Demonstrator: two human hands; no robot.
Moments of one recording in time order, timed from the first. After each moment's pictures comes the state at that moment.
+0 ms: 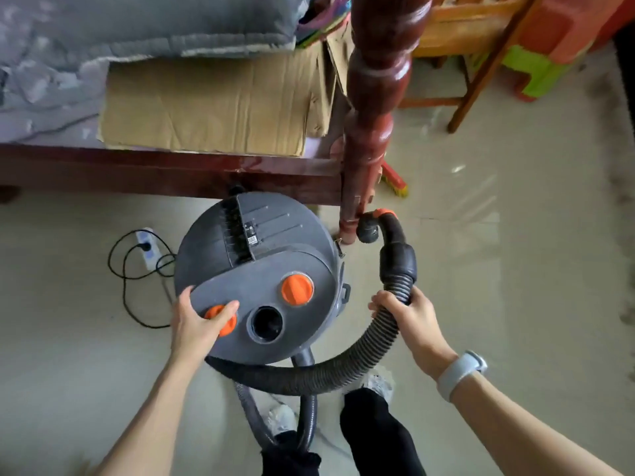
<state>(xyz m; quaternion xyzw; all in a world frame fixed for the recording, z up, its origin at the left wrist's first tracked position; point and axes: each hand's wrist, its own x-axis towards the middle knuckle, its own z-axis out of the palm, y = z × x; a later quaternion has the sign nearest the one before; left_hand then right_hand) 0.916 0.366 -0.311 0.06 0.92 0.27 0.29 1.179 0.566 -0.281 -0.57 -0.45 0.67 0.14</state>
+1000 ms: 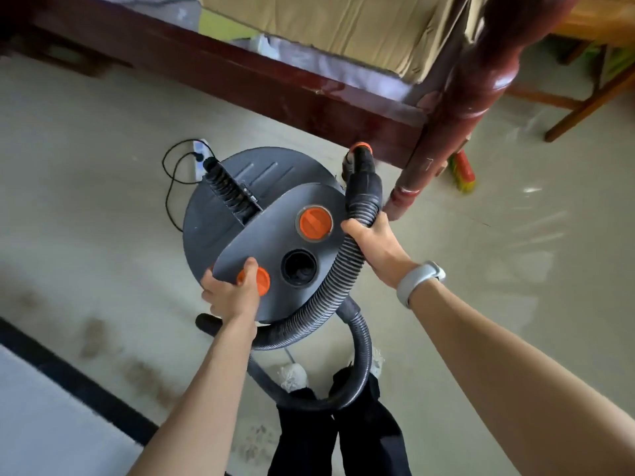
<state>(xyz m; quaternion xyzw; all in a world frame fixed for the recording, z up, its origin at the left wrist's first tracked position) 1.029 0.346 -0.313 -0.31 0.85 0.39 0.15 1.081 0.551 -0.314 -0.43 -0.56 0.70 -0.04</state>
